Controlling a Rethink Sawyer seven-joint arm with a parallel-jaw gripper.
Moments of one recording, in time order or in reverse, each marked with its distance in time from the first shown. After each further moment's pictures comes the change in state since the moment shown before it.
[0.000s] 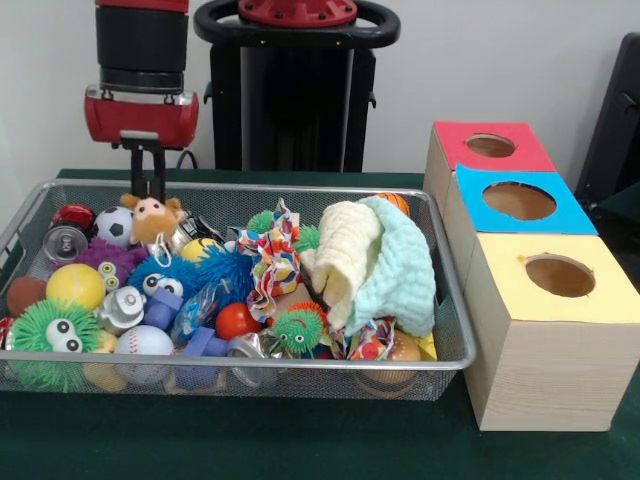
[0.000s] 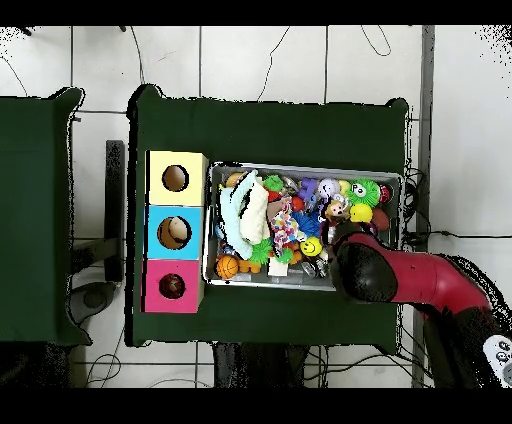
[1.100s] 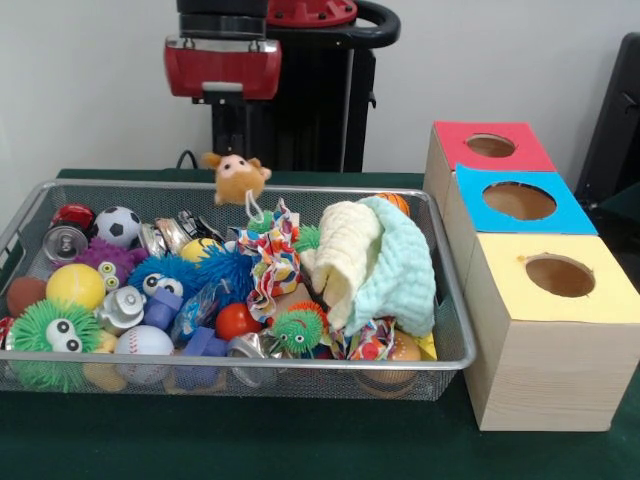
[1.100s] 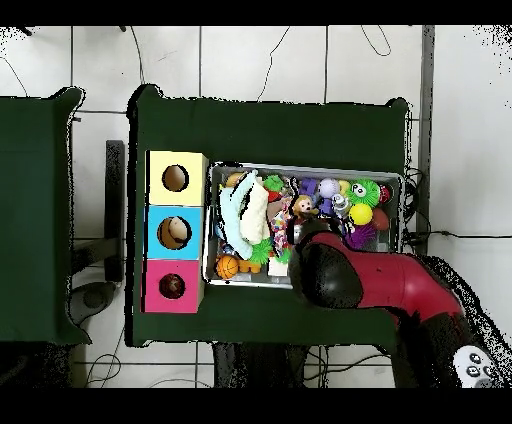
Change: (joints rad) arm 0.110 -0.137 0.011 0.103 0.140 0.000 0.000
